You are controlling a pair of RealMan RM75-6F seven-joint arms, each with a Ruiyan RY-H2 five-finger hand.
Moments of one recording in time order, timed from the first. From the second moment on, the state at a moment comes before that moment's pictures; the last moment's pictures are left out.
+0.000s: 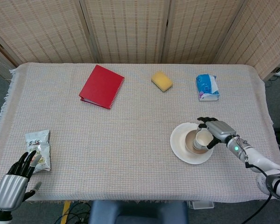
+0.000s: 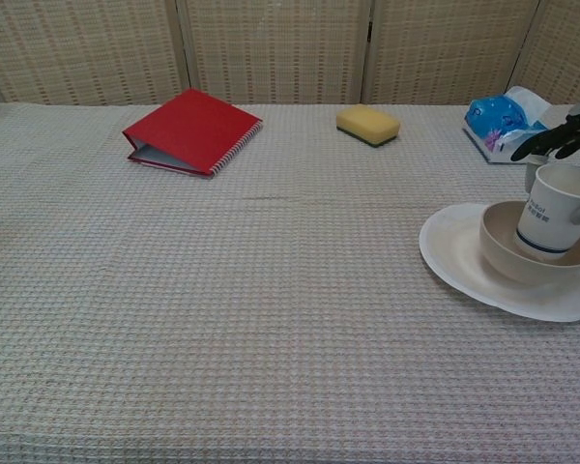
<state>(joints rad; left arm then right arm) -0.01 -1.20 0.06 -1.58 1.78 1.64 0.25 0.74 -0.95 0.14 -1.64 -1.10 0.42 0.16</state>
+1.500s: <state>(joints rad) 0.03 -1.16 0.08 -1.59 1.85 1.73 0.19 0.84 -0.79 0.05 -1.82 -0.87 0.48 0.06</state>
